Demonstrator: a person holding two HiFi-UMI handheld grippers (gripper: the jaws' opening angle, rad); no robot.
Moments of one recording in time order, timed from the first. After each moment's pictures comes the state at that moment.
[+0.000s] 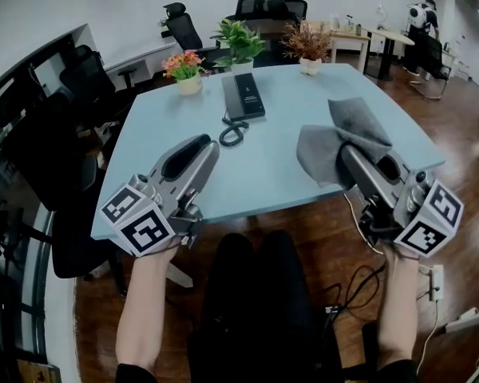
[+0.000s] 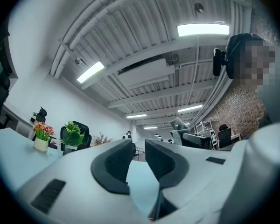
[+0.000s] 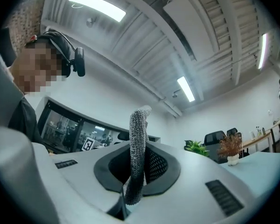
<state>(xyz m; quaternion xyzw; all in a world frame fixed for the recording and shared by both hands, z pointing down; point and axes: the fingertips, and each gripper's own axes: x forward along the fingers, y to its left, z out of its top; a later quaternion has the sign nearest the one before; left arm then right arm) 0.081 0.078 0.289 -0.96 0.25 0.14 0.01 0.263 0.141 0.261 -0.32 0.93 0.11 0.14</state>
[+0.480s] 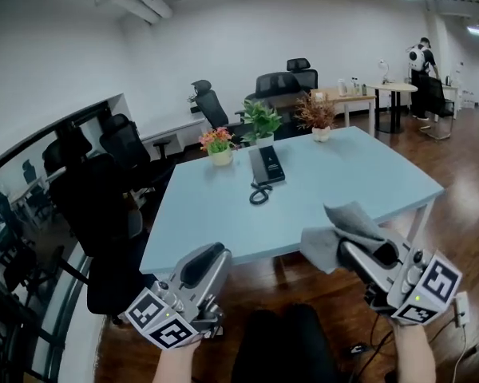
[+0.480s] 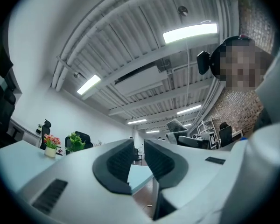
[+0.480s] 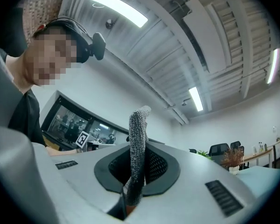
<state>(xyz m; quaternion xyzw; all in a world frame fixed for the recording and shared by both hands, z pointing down) 0.045 0.312 0.270 -0.95 0.28 0.16 0.05 0.230 0.350 0.246 -0.31 0.93 0.18 0.13</state>
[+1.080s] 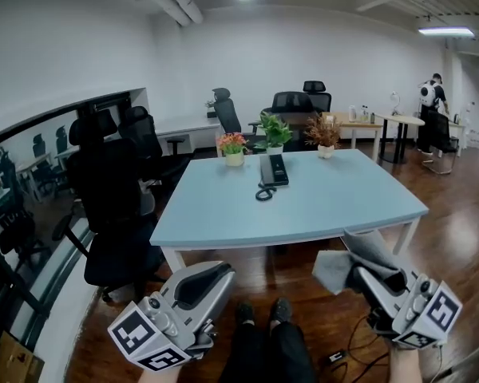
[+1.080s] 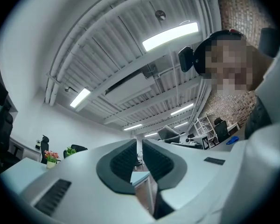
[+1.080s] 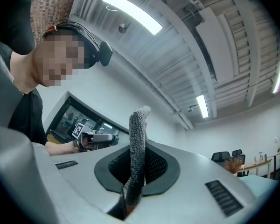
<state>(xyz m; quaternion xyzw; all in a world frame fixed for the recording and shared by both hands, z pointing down) 0.043 0.545 0.235 -0.94 0.28 0.17 0.12 0.231 0.545 0.232 -0.29 0.92 0.21 0.13</state>
